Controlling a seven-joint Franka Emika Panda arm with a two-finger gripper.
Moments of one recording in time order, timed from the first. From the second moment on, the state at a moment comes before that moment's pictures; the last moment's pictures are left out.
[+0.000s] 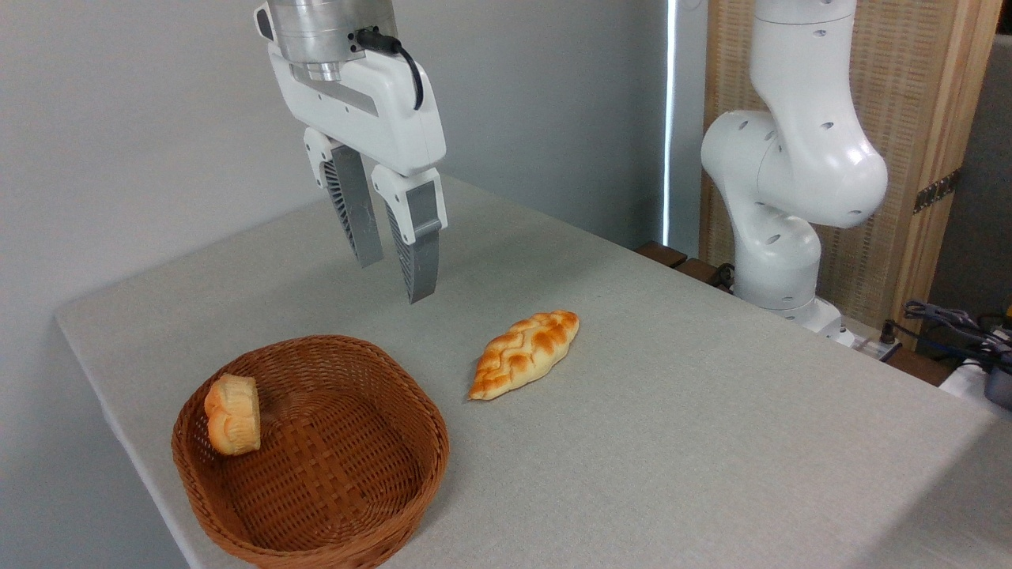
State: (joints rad) arm -0.12 0.01 0.05 -1.57 -0.03 1.60 0.72
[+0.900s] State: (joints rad) arm -0.11 0.01 0.05 -1.57 -0.04 1.60 0.71
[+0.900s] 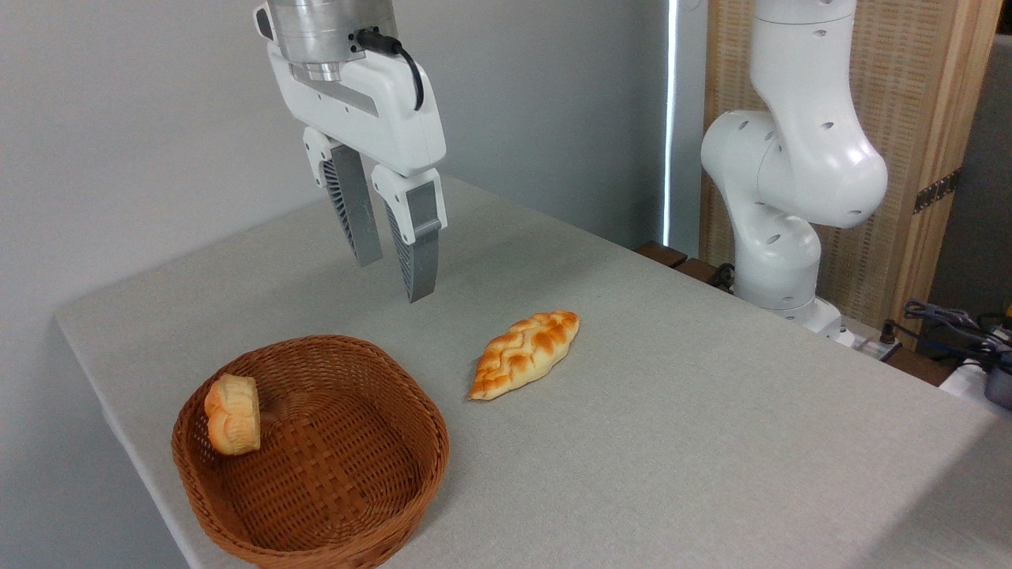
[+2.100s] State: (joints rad) arm -0.16 0.25 -0.11 -1.57 -0.12 1.96 0.50
